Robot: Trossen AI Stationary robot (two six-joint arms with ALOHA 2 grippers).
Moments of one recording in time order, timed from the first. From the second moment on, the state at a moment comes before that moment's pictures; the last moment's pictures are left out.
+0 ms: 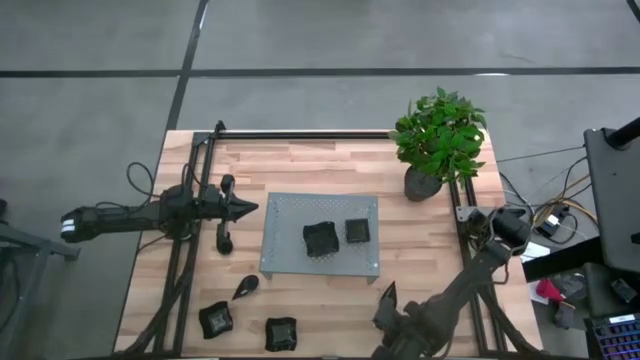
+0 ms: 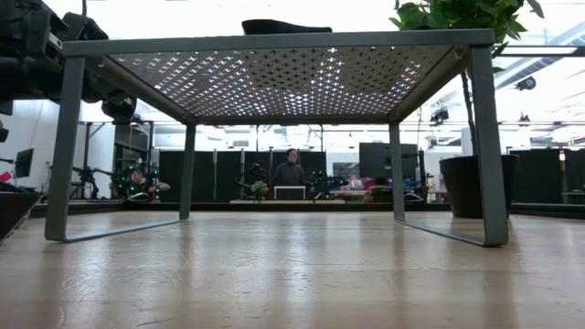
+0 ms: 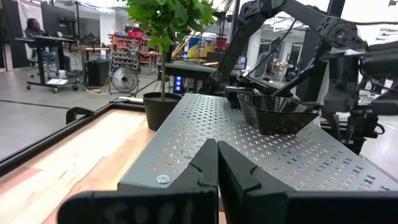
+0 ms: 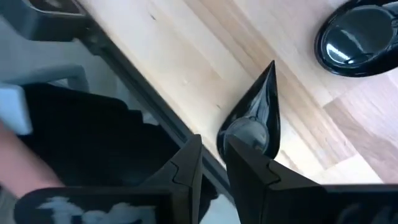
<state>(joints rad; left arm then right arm) 0.15 0.26 0.01 0.27 0.11 -0.11 0.84 1.96 1.53 -0.84 0.03 1.62</state>
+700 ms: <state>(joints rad) 0.15 0.26 0.01 0.27 0.11 -0.11 0.85 2.02 1.49 -0.91 0.03 1.58</state>
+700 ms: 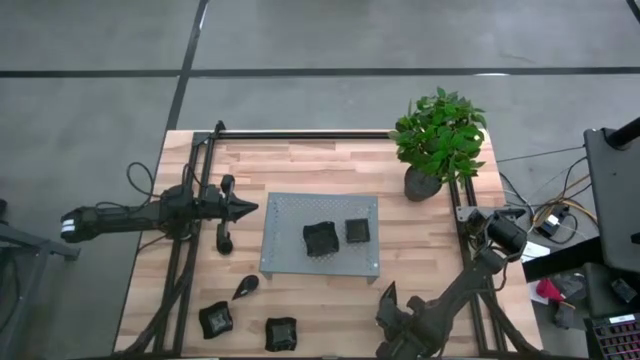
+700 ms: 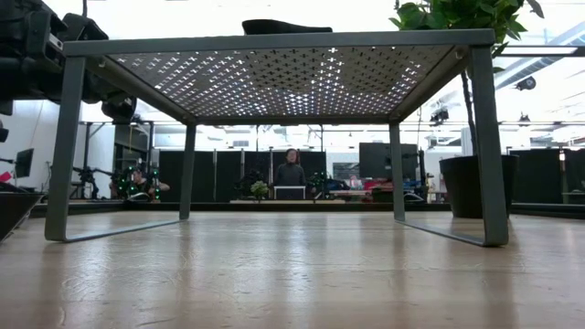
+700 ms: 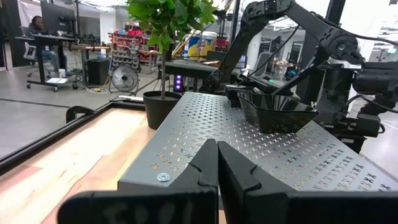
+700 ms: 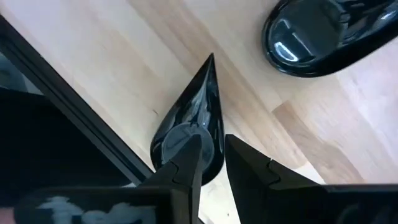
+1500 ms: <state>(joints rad) 0.15 0.26 0.01 0.27 0.11 -0.11 0.86 2.02 1.38 -0.77 0.03 1.60</state>
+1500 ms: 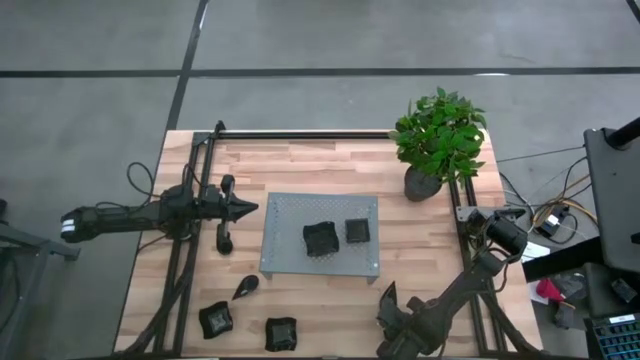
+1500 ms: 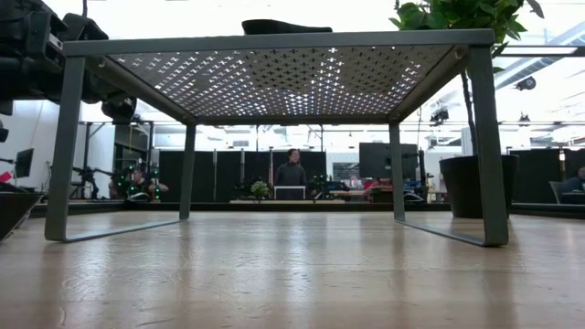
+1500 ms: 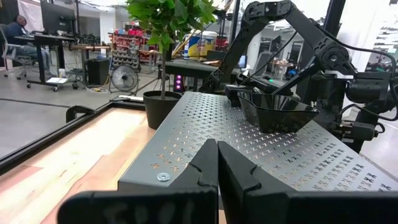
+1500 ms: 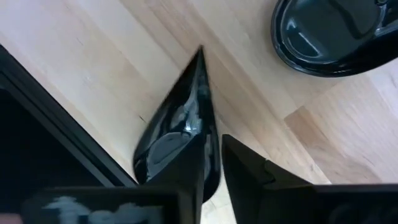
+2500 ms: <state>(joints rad) 0.15 0.26 0.01 0.27 0.11 -0.11 0.61 1.93 1.69 -1.20 0.03 1.05</state>
